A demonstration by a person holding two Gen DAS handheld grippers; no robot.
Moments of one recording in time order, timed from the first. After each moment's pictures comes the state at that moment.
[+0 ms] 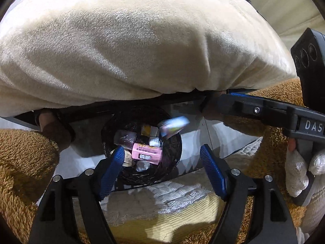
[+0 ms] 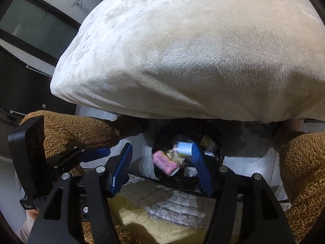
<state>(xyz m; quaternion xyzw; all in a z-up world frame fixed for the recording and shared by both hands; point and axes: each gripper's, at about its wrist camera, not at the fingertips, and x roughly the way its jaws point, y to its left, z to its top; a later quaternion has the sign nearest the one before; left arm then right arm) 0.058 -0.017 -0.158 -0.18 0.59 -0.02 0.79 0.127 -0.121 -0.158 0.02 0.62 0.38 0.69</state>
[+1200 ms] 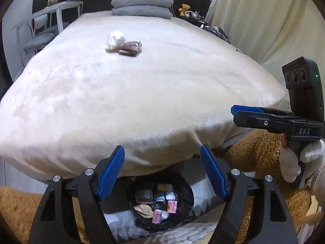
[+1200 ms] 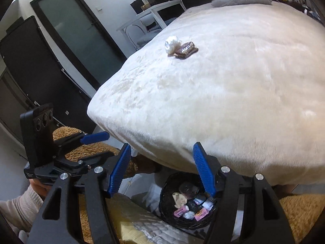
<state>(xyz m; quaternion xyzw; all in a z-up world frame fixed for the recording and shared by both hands) 0.056 0.019 -0.047 -0.09 0.40 -0.01 0.91 0.141 -0.130 -0.066 0.02 0.44 0.48 0.76</state>
